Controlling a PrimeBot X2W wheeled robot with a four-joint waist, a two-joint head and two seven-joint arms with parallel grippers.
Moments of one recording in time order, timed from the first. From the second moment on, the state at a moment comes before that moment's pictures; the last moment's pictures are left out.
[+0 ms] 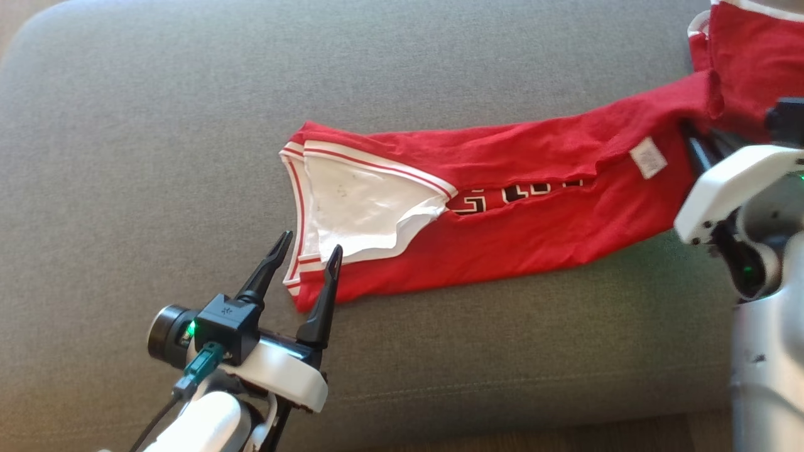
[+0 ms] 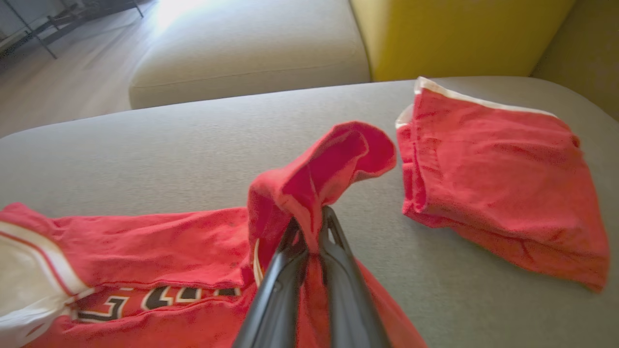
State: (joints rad) left arm -0.21 0.40 -0.73 -0.02 -0.47 0.28 -0.25; right arm -0.48 -0.08 -0.25 0.25 0.16 0.13 0.41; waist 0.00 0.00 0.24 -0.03
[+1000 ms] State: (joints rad) left arm -0.18 0.34 -0.77 0.01 -0.47 0.26 -0.25; right arm -0.59 -0.07 0.23 0.46 0.57 0.13 0.35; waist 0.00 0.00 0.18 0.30
